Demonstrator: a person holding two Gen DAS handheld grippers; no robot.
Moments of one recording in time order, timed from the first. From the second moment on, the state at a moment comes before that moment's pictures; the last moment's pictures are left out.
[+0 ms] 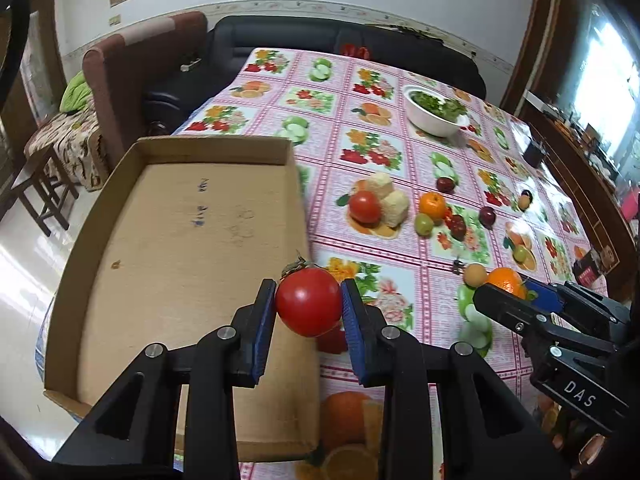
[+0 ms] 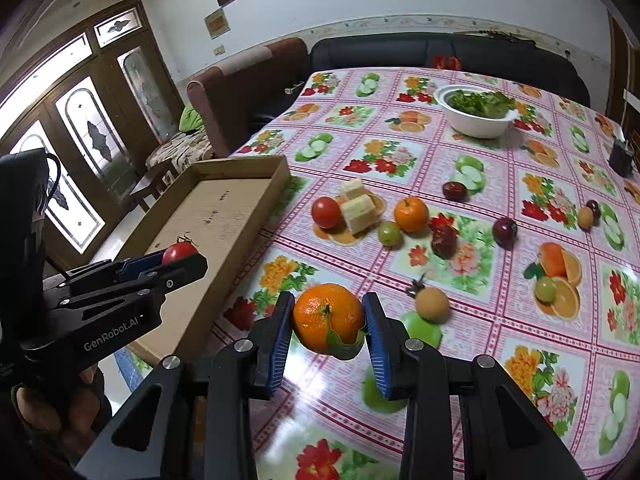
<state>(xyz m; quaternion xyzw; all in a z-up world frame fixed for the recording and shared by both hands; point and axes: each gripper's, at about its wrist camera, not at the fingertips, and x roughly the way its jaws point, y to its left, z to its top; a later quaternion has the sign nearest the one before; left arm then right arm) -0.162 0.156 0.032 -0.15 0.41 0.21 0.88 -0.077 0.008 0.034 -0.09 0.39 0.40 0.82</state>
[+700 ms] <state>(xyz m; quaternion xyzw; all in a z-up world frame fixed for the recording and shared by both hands) -0.227 0.254 0.009 -0.21 0.40 0.30 0.84 -0.144 0.144 0.012 -0.17 0.39 0.53 0.73</state>
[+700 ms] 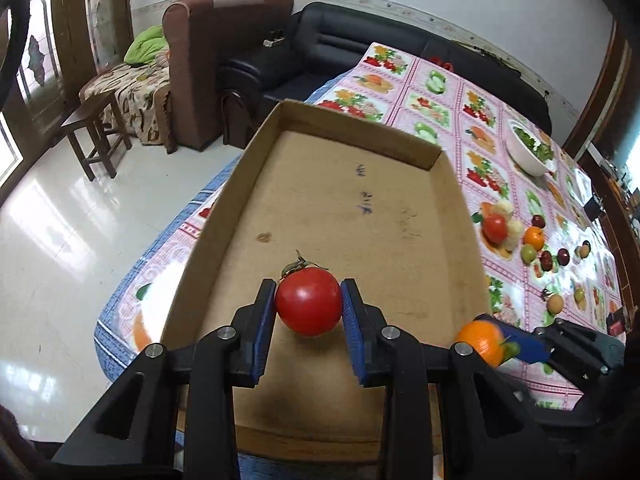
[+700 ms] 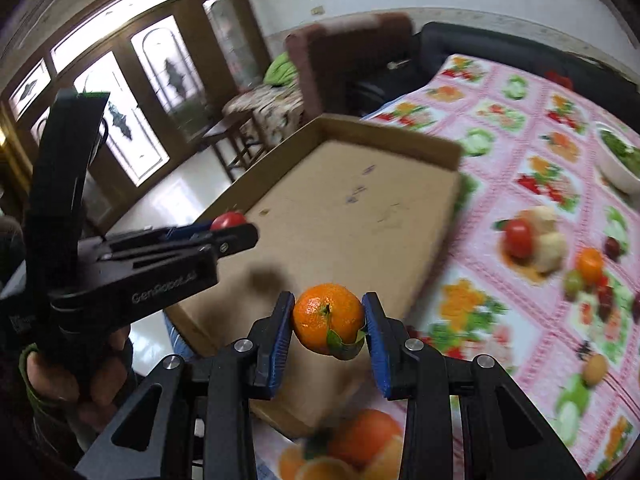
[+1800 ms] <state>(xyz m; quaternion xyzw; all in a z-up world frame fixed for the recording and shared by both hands) -0.224 0.245 0.009 -0.20 0.41 0.33 0.82 -0.147 0.135 0.009 -0.17 0.40 0.54 0.72</state>
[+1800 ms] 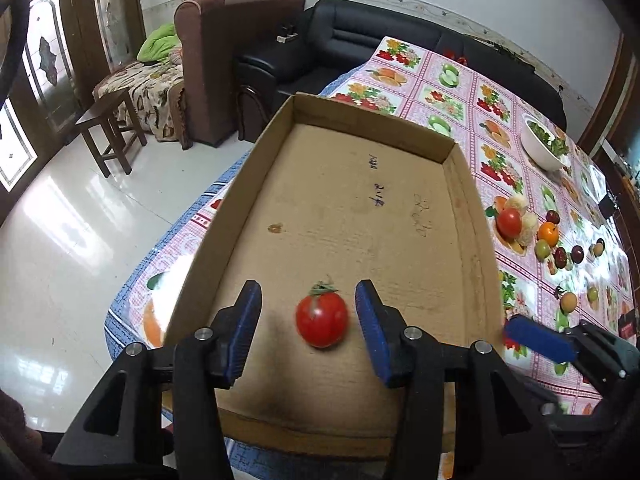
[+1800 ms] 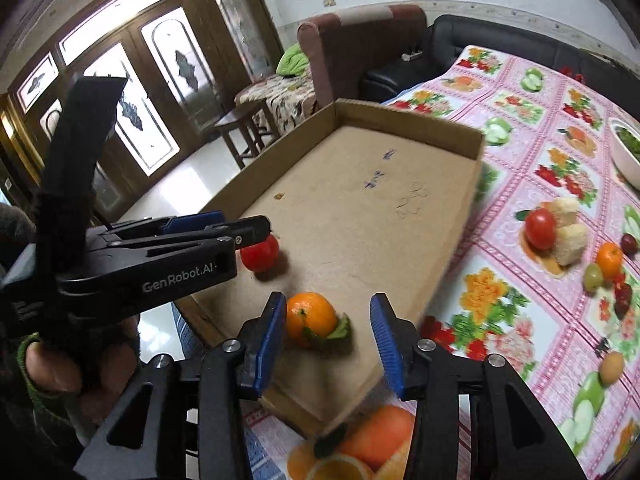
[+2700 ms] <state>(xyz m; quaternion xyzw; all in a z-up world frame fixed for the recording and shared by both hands) -0.135 0.125 0.023 -0.14 0.44 0.19 0.87 -0.041 -0.108 0.008 0.00 0.42 0.32 0.85</state>
